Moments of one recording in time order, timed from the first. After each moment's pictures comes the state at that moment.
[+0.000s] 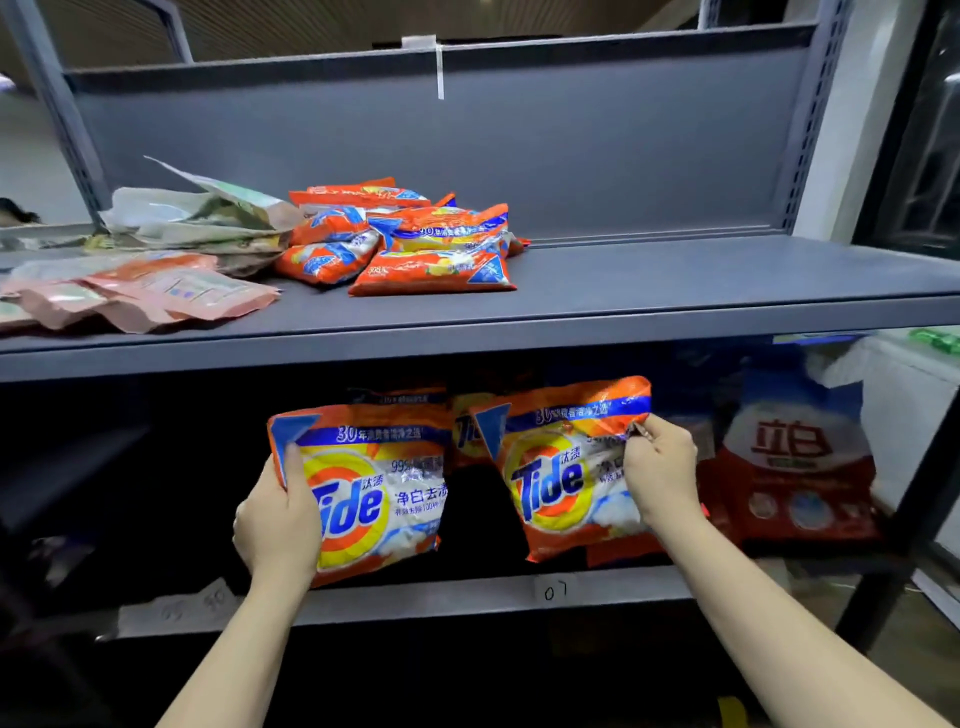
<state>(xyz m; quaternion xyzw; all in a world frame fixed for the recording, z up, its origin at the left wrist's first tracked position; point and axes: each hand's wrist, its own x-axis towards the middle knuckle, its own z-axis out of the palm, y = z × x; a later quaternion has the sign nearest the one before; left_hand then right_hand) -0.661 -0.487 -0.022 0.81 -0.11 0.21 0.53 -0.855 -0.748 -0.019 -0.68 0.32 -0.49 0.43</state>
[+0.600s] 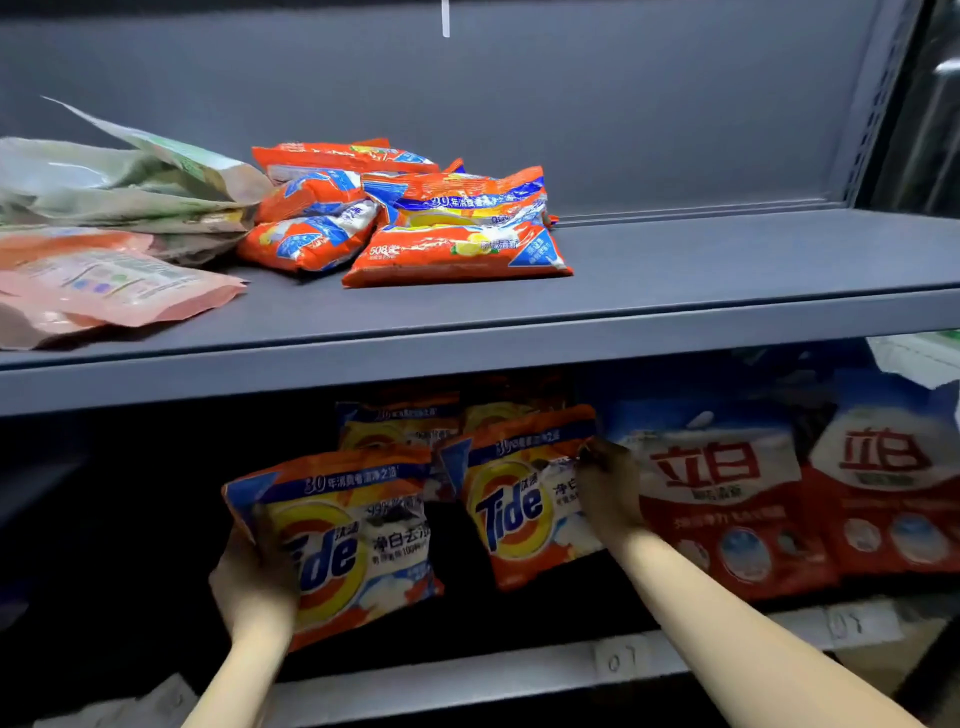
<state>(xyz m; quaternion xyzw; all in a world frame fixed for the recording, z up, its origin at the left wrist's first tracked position) -0.523 -0.510 -0.111 0.82 -0.11 0.21 0.52 -0.708 -0.770 -0.082 -0.66 0.38 -0.40 0.51</state>
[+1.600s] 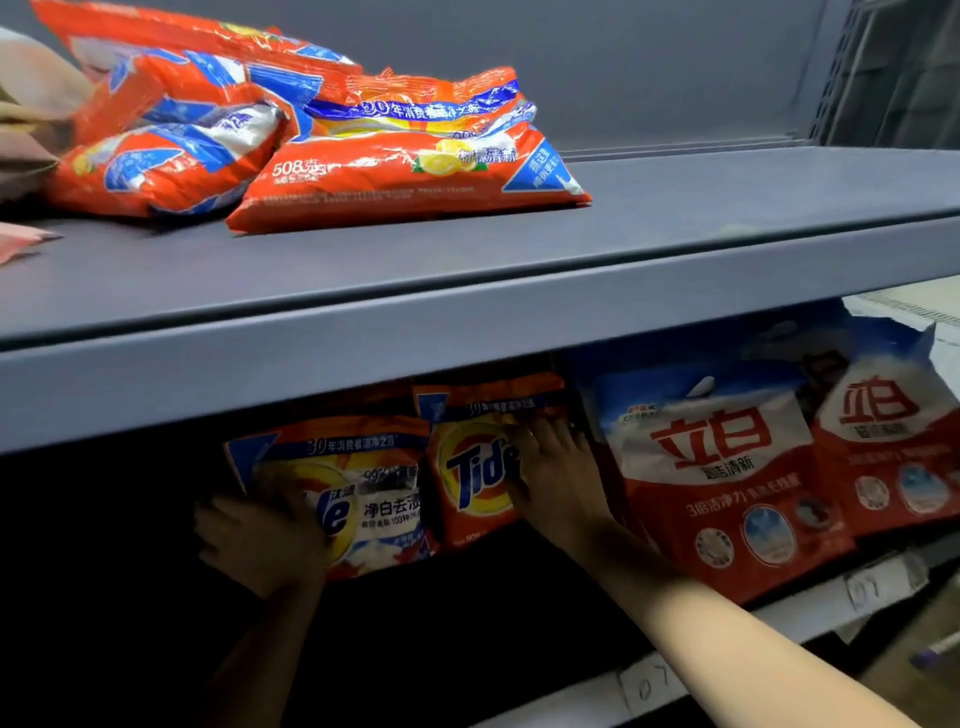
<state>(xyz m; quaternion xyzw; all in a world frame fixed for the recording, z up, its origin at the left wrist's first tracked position) -0.436 -0.633 -0.169 0.87 -0.10 0.24 0.42 -0.658 -0.791 -0.129 -0.89 0.29 -0.34 -0.05</state>
